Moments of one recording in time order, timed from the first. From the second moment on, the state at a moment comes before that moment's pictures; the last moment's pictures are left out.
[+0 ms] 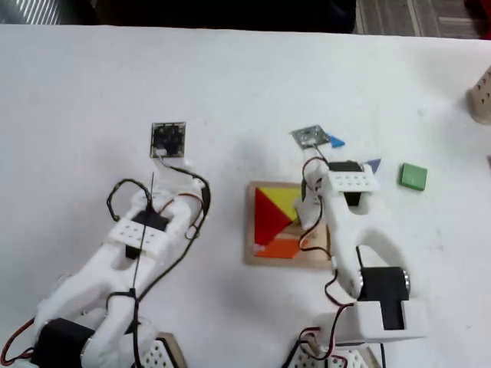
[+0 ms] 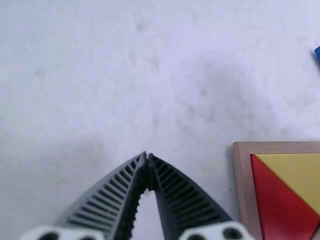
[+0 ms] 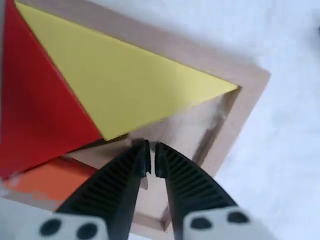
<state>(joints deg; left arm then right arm) 12.9 -22.1 65.3 13.3 17.3 -6.4 -0.2 36.1 58.8 19.6</state>
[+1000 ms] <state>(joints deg) 12.9 -22.1 65.3 13.3 17.3 8.8 -6.2 36.1 57.3 9.6</state>
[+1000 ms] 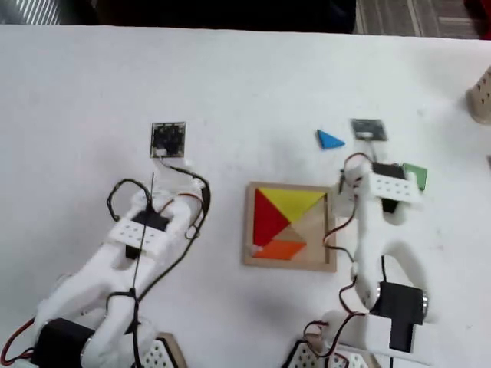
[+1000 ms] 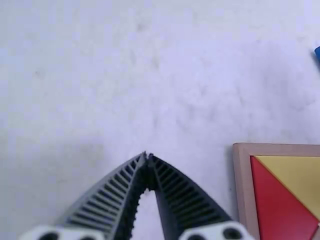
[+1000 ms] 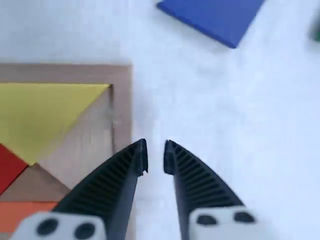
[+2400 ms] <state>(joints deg) 12.9 -22.1 65.3 13.3 17.3 23.9 48.0 -31.1 67.7 13.4</state>
